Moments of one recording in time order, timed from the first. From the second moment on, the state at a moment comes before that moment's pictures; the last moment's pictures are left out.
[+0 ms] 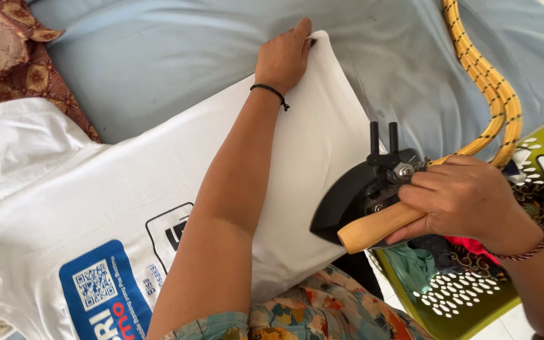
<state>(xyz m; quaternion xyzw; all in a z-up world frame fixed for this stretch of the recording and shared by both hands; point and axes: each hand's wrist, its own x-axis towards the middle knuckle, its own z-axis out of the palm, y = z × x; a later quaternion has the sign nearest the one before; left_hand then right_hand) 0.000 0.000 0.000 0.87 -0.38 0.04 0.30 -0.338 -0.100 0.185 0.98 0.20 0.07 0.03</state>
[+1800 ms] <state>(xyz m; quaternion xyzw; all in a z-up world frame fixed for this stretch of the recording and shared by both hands) -0.006 0.021 0.032 0.82 -0.35 0.02 0.46 -0.201 -0.140 0.164 0.97 0.20 0.09 -0.06</state>
